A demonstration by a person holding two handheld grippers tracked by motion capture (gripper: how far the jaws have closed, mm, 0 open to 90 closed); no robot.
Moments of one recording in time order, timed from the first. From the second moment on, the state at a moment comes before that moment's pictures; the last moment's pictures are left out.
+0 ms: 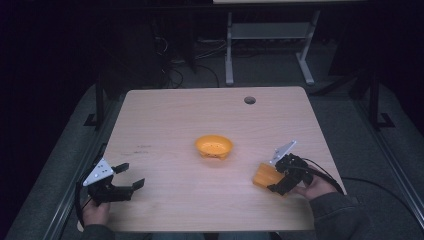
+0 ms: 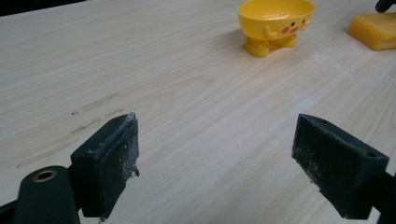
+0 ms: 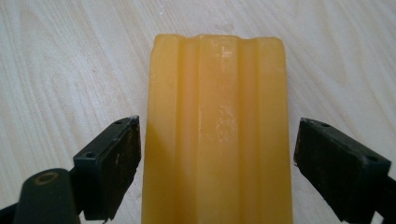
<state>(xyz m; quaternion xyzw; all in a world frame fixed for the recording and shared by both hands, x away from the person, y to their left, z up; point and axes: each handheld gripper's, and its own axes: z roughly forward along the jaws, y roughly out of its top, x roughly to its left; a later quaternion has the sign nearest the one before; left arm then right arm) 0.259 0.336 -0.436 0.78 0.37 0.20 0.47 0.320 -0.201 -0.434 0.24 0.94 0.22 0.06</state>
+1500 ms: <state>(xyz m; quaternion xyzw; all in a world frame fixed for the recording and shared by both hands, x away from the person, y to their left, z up) 0.259 0.338 -0.435 0.78 0.37 0.20 0.47 0.329 -0.187 -0.450 0.22 0.96 0.18 0.04</state>
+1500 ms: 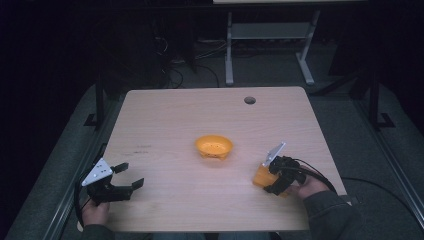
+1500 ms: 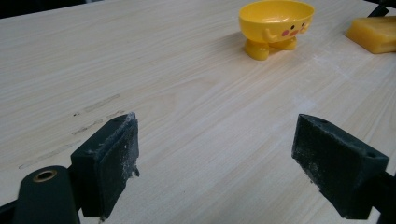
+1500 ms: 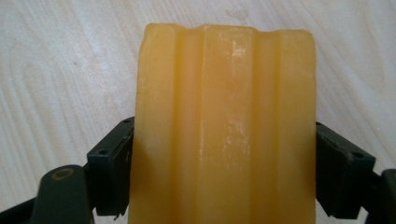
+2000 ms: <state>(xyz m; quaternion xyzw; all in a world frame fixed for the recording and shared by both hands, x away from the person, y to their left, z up) 0.258 0.338 -0.434 0.77 0.37 0.20 0.48 0.331 -0.188 -0.431 0.21 0.95 0.21 0.06</state>
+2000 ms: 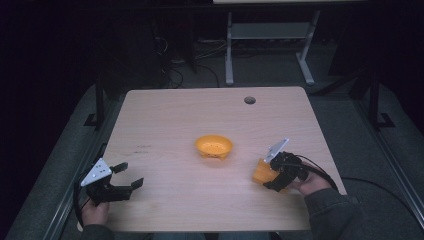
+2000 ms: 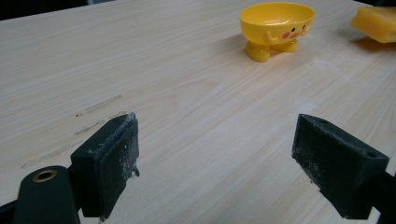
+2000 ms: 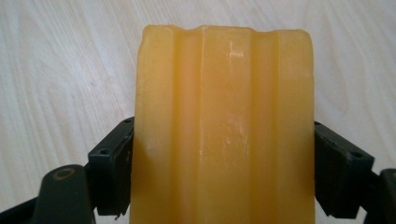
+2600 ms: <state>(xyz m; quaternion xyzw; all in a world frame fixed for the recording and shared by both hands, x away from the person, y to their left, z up) 0.259 0.339 -0.434 0.77 0.37 0.20 0.48 0.349 -0.183 -0.418 0.20 0.95 0.22 0.04</state>
